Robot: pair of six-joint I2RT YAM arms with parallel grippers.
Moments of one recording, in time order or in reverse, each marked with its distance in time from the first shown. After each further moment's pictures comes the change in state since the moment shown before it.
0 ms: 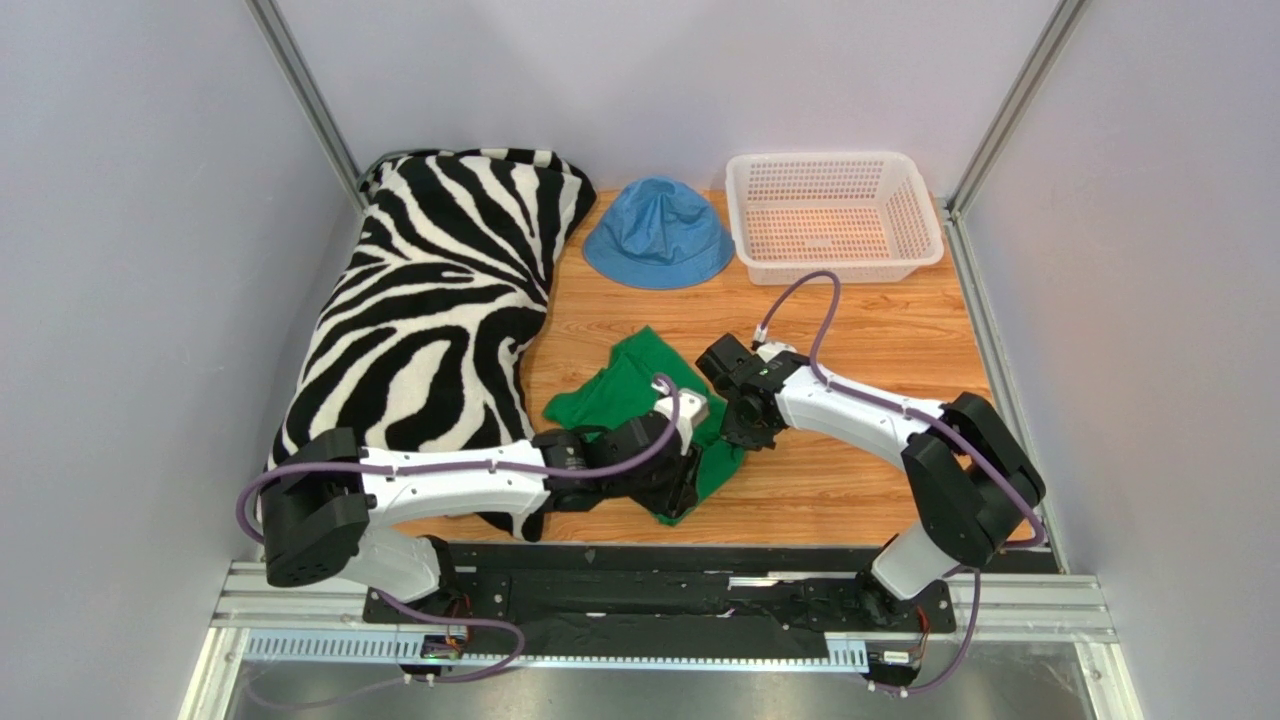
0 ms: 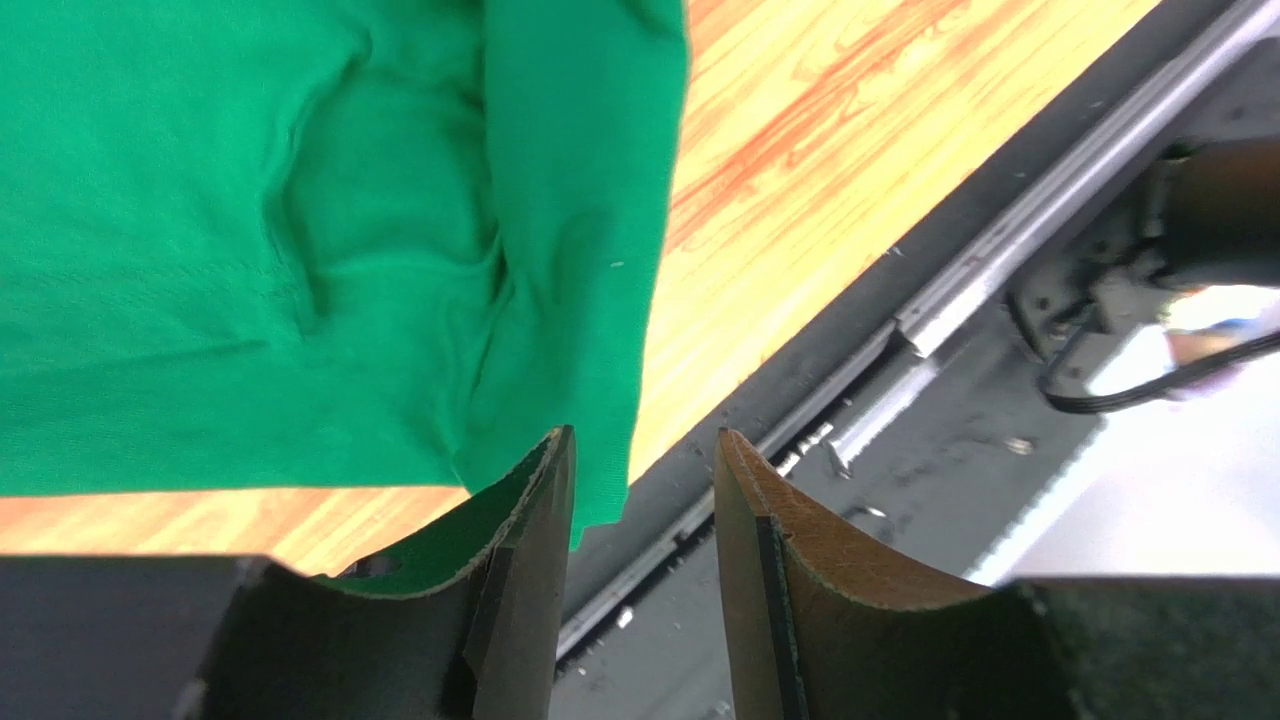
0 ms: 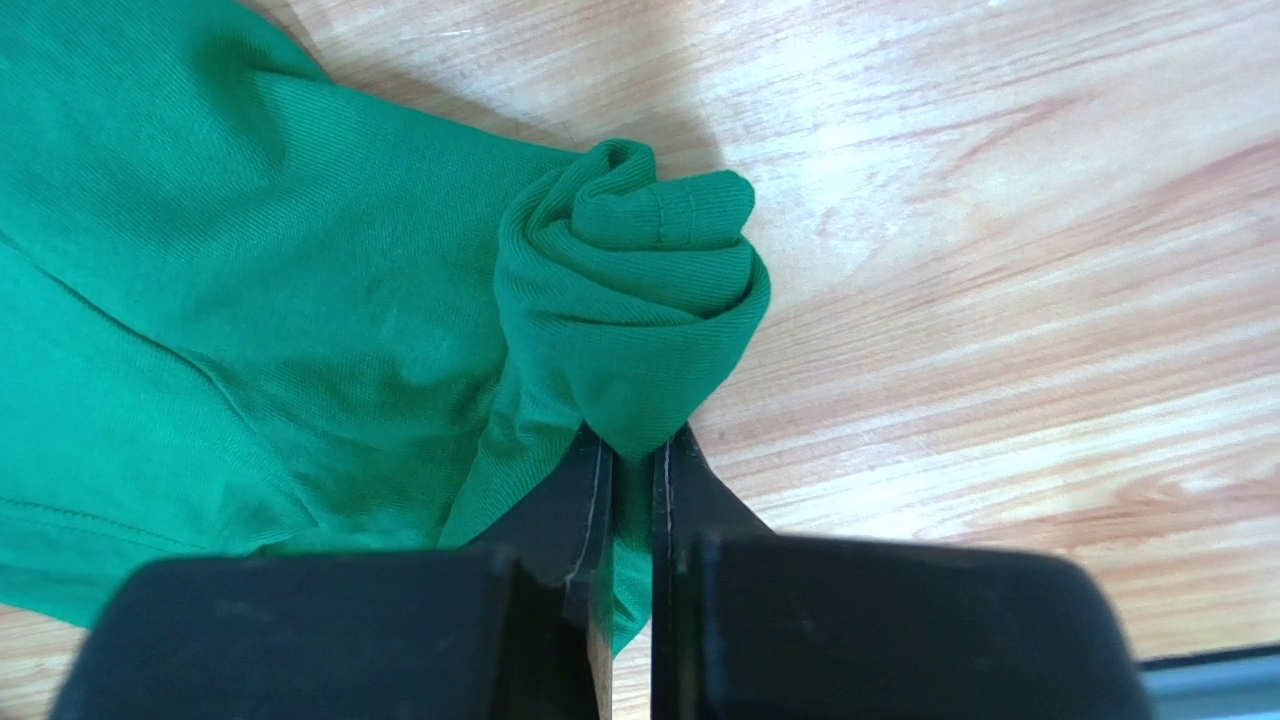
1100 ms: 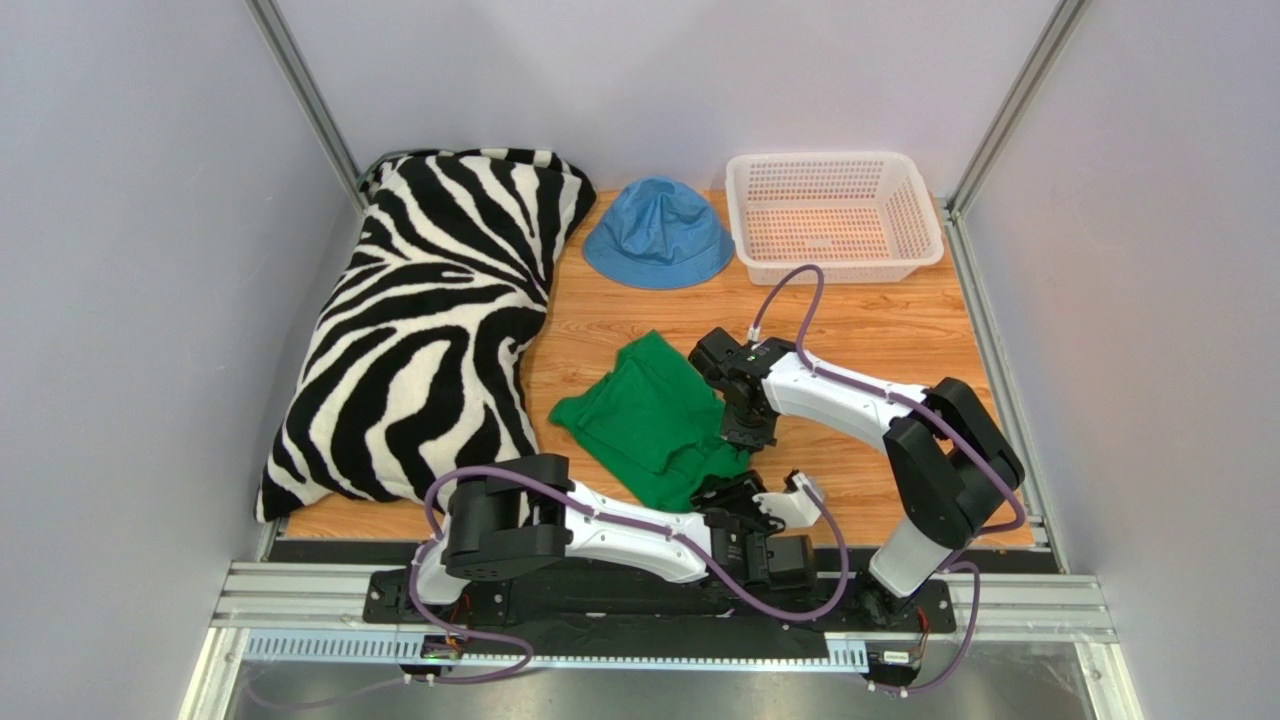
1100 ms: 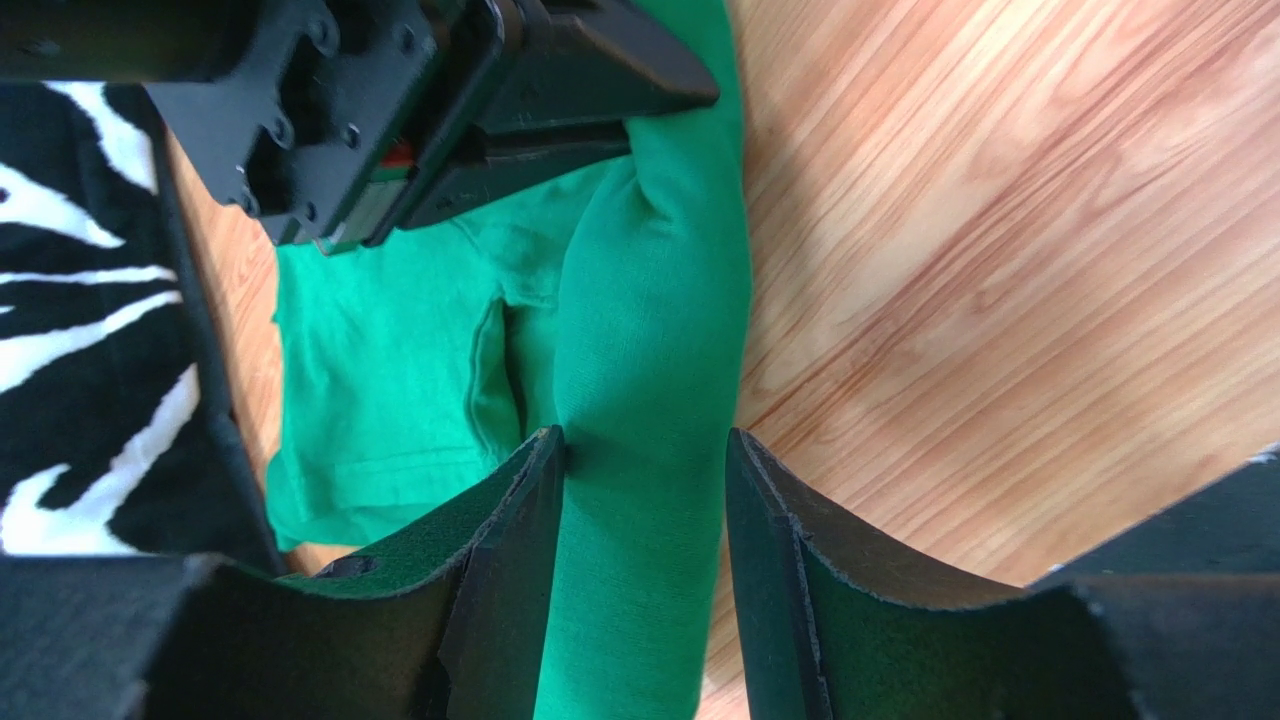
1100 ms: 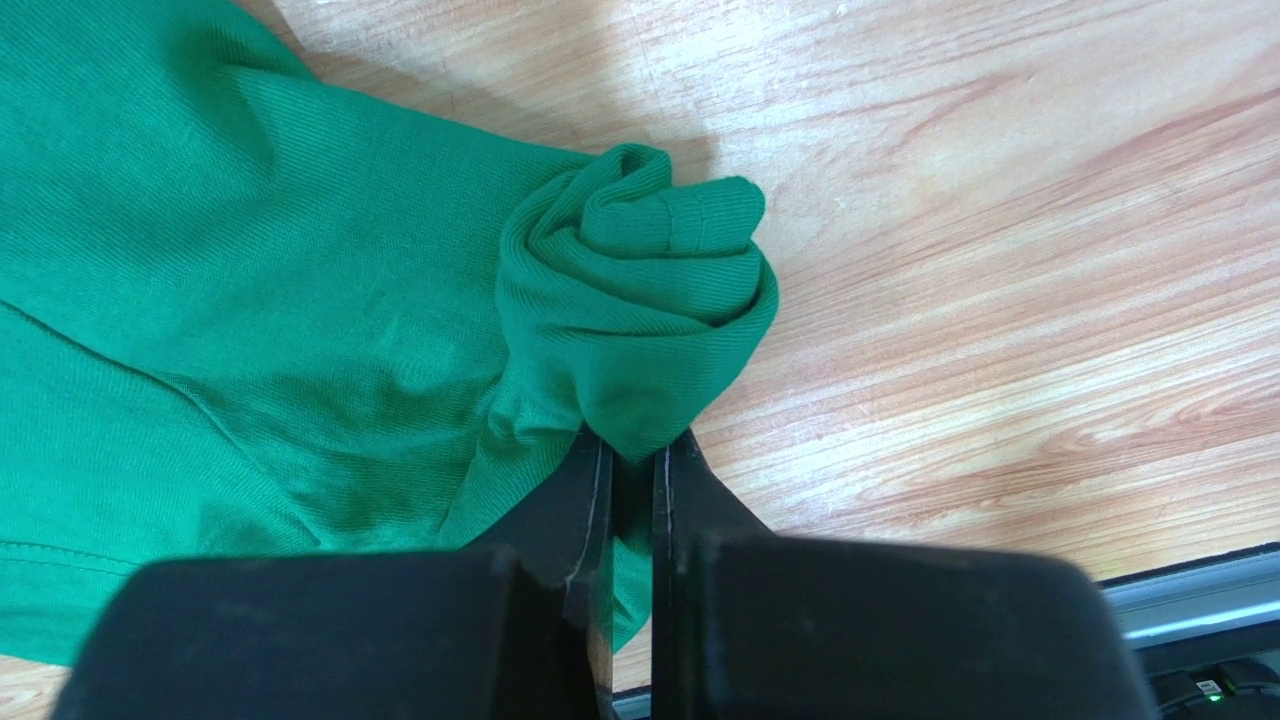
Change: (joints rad) left arm -0.384 0.626 0.529 -0.293 -0.915 0.328; right arm 0.000 0.083 0.099 -0.145 -0.002 -0.031
